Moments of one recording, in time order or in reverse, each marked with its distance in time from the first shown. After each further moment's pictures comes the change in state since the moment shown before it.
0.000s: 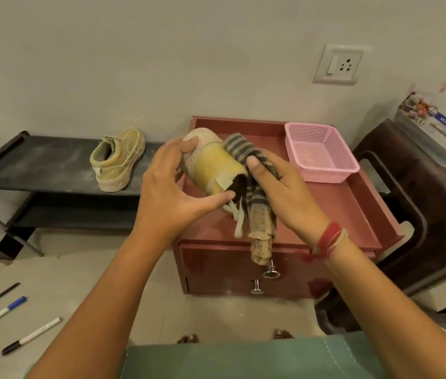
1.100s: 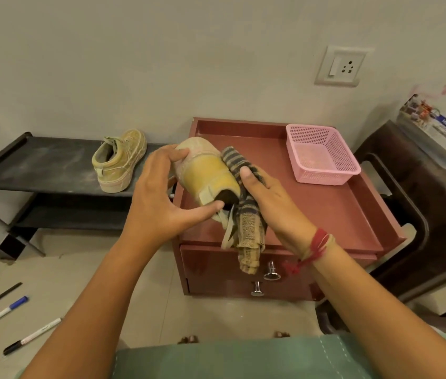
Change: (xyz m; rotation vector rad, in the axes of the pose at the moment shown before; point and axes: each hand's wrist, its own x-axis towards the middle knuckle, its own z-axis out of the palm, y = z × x) left_hand -0.008 -0.013 -0.012 0.049 -0.060 0.013; right_hand -0.003 0.008 0.012 0.314 -0.126 0.317
